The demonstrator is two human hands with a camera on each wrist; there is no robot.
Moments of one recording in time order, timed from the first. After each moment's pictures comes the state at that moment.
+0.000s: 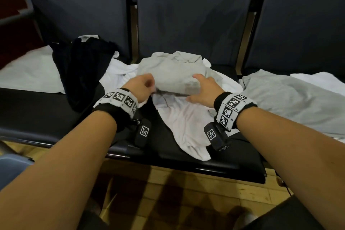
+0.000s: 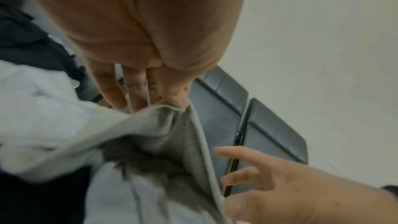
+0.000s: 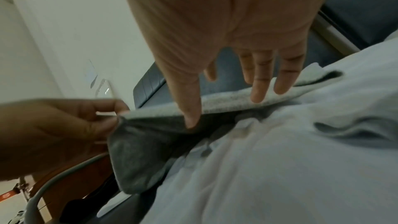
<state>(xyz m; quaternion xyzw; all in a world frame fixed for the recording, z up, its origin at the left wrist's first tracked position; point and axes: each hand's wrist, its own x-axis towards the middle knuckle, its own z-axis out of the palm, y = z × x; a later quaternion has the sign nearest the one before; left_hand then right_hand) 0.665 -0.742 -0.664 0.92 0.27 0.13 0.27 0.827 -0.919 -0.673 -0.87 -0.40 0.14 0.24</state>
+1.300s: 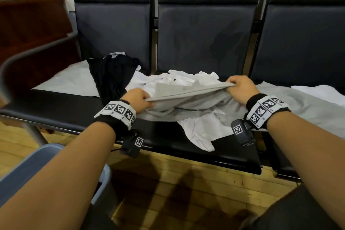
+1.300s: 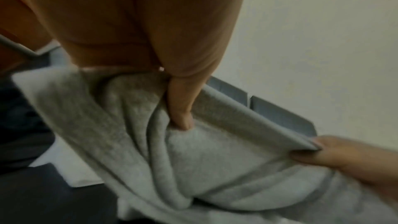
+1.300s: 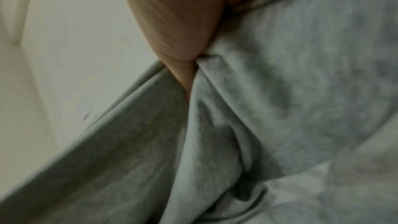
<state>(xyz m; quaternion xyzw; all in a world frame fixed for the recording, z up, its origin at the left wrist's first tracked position) 0.571 -0.773 -0.619 0.93 0.32 0.07 0.18 0.843 -0.987 -0.627 -0.85 -0.39 0.00 0.35</state>
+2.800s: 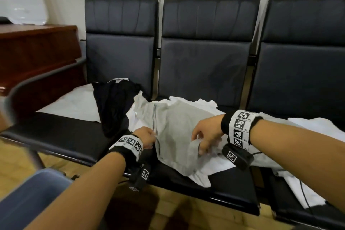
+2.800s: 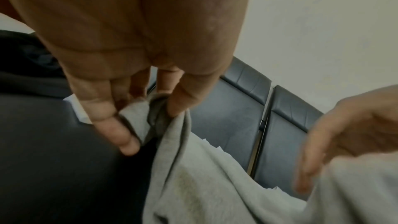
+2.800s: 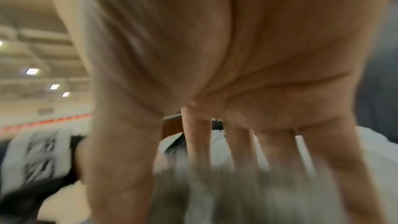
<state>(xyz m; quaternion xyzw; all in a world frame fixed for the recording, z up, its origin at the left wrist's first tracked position) 0.599 -0.777 -0.652 0.80 0.43 0.04 0.43 0.780 -0.943 -0.568 -0.76 -0.55 0.33 -0.07</state>
